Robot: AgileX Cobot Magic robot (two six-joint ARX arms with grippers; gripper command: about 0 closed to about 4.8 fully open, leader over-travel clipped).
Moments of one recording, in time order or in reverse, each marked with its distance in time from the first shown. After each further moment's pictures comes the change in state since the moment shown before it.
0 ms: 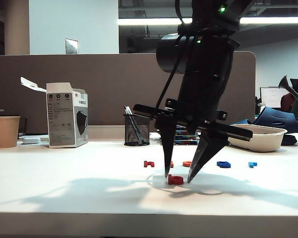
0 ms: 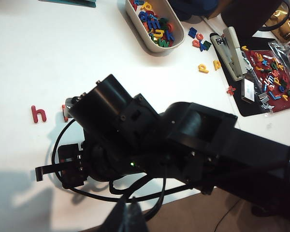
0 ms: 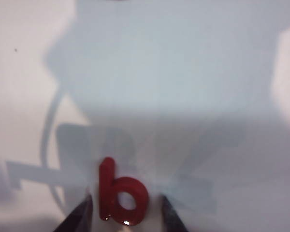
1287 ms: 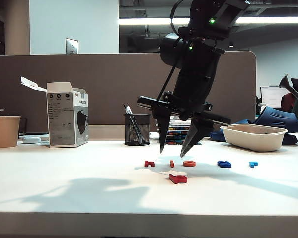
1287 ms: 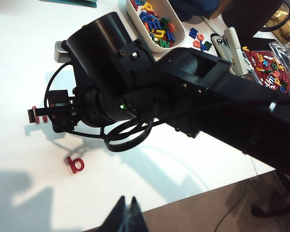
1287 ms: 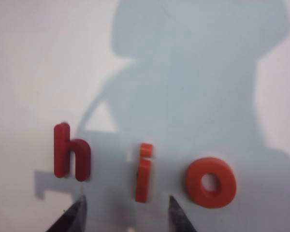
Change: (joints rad) left arm 0.000 0.000 0.000 0.000 0.000 0.000; right arm -0.099 0.122 0.230 0.071 0.051 -0.178
